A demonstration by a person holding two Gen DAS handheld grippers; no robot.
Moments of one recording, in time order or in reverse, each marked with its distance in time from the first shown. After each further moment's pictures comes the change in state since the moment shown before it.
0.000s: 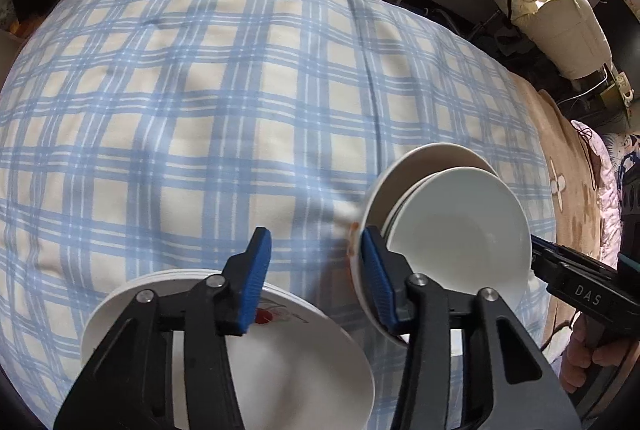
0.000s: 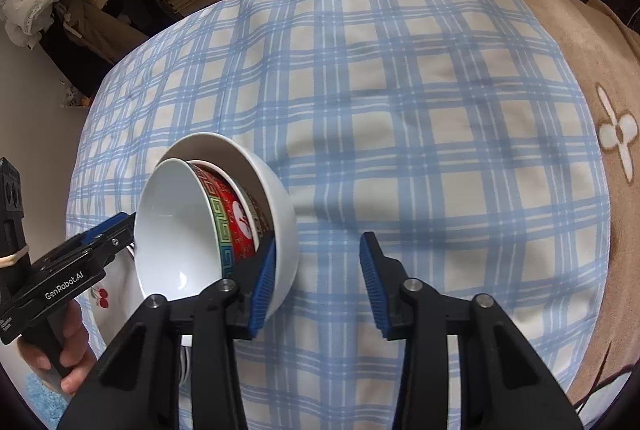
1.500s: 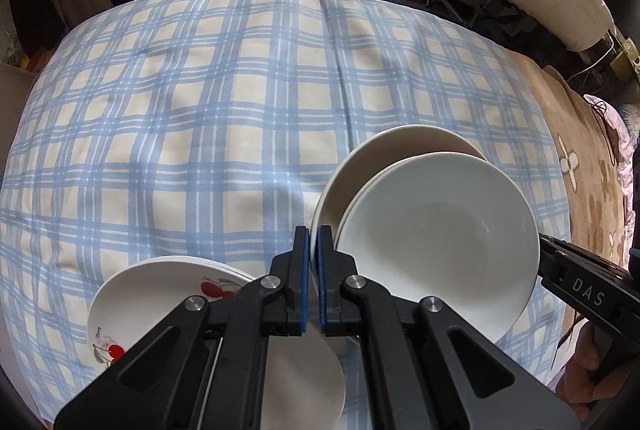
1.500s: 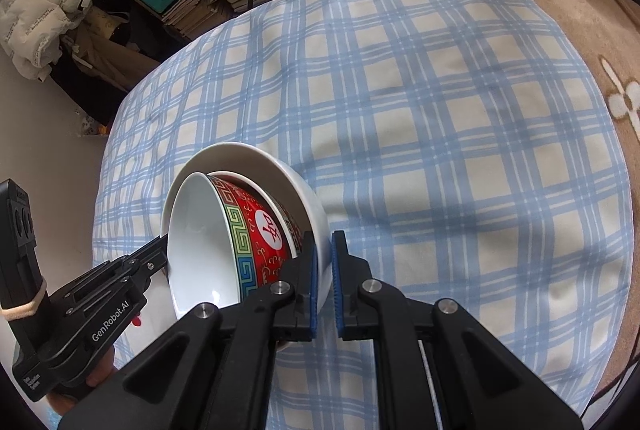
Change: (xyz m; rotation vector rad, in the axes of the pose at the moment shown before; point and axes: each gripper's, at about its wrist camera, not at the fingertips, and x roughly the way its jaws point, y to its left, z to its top) left arm -0.008 -0.041 -0.008 0.084 -0.017 0.115; right arm -0.008 0.004 -0.009 0.087 -0.041 0.084
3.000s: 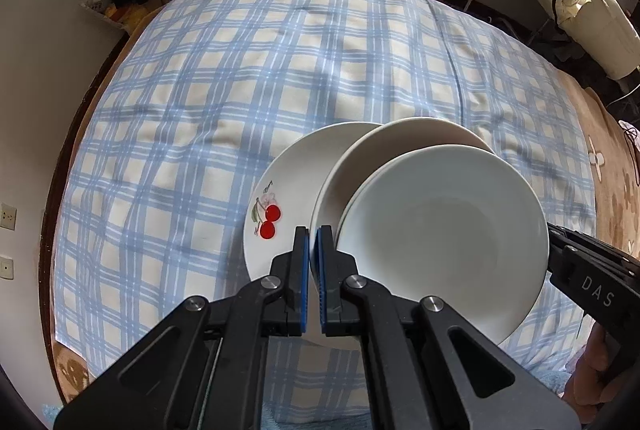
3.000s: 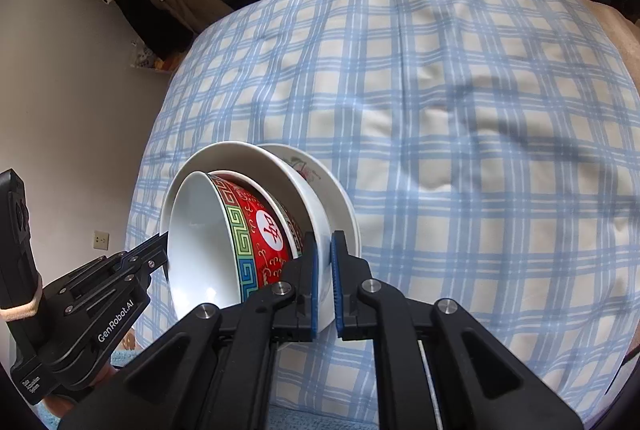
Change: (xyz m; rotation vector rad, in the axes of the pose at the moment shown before) left arm -0.088 0.093 -0.099 -0.155 -0.008 0.165; right arm -0.012 0.115 -0.084 -0.205 0.072 0.093
